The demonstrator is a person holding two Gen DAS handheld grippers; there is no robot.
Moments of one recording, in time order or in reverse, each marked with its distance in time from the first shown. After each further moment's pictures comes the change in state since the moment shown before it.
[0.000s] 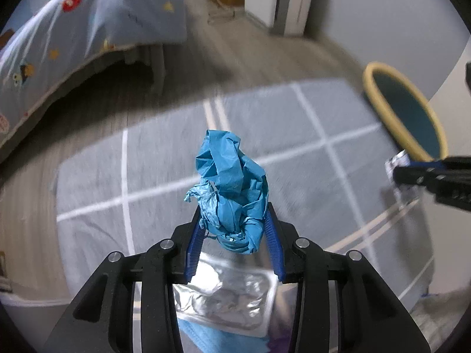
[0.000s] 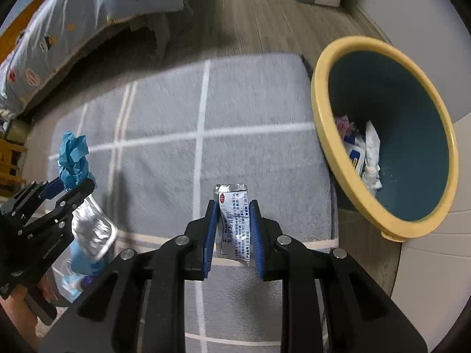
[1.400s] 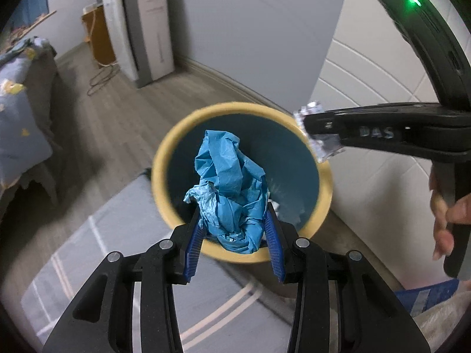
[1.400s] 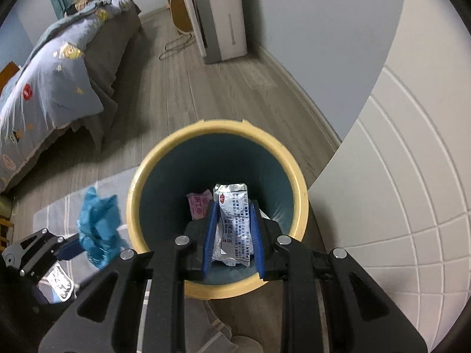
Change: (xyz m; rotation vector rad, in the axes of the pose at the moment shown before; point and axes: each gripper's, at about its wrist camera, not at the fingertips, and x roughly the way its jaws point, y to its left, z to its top) left arm -0.009 -0.264 0.087 0.398 -0.080 -0.266; right arm -0.096 -0.208 0.032 0.205 -0.232 -0.141
